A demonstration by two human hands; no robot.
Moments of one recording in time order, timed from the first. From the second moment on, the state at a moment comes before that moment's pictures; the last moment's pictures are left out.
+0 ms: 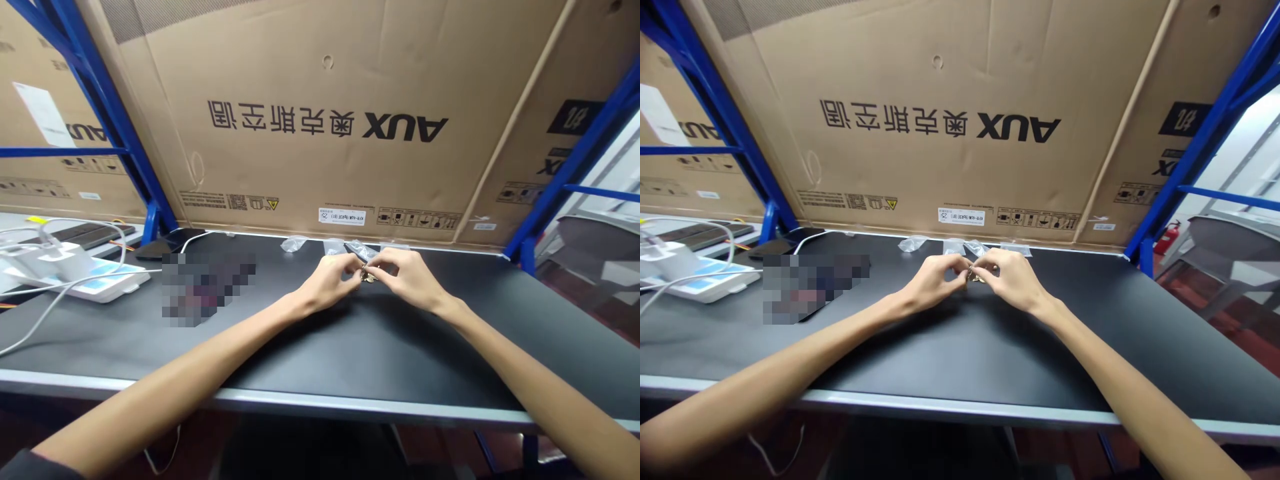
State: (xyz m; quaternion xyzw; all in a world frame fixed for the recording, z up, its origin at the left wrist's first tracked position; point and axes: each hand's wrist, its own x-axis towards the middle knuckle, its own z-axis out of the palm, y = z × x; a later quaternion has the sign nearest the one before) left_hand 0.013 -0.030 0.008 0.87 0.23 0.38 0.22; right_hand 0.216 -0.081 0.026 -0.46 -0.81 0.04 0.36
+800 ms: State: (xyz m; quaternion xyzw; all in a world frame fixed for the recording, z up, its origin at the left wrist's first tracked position) left_hand 0.011 -0.024 0.012 0.86 0.26 0.41 0.12; right_hand 0.215 -0.083 0.020 -0.44 -0.82 -0.12 0.33
